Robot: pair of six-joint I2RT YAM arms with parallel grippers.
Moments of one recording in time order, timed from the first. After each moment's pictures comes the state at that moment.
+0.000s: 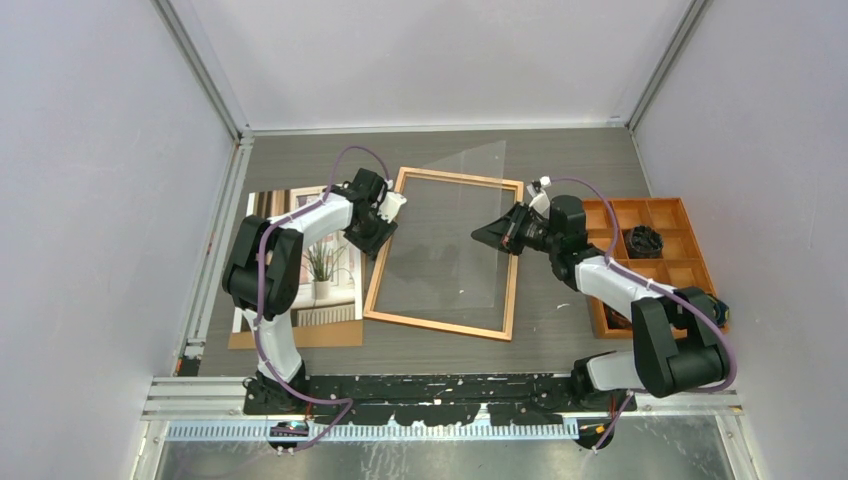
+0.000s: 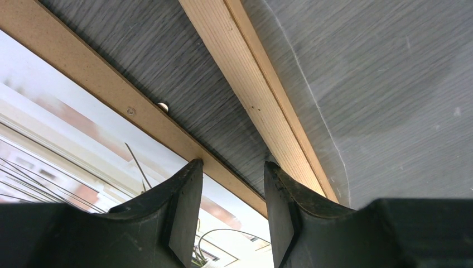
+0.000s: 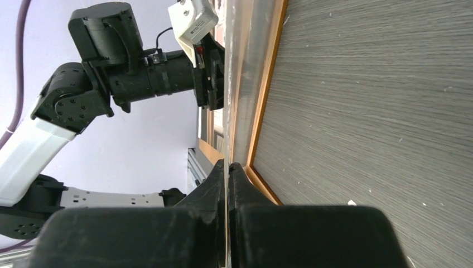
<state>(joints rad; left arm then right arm) -0.41 1.88 1.27 -0.63 0.05 0.29 0.24 1.35 0.61 0.36 -0.69 0.99</state>
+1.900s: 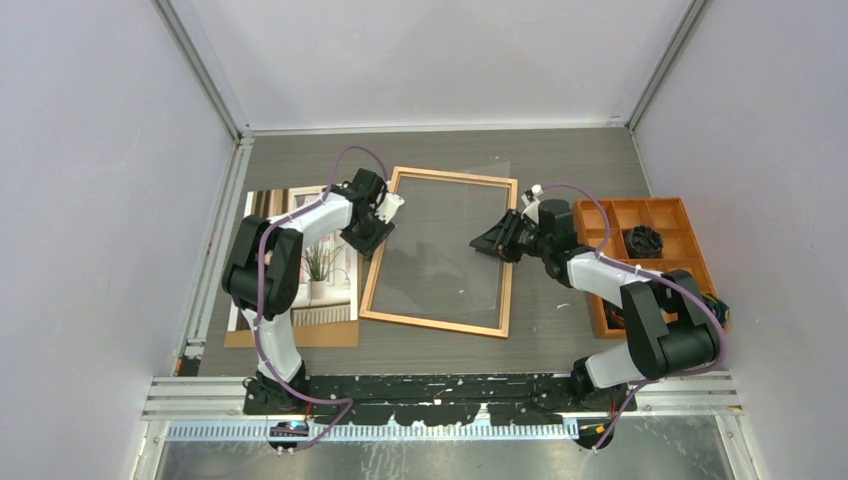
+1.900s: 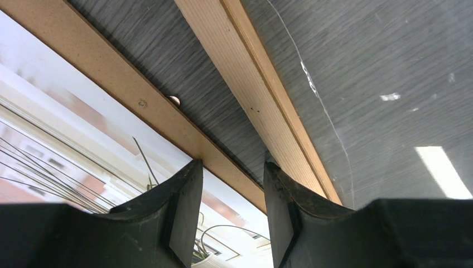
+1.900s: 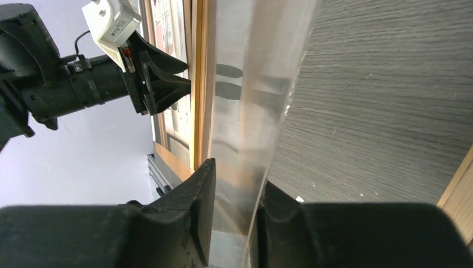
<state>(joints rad) -0.40 1.88 1.28 -0.66 0.00 0.30 0.27 1.44 0.61 0.30 -0.58 0.90</state>
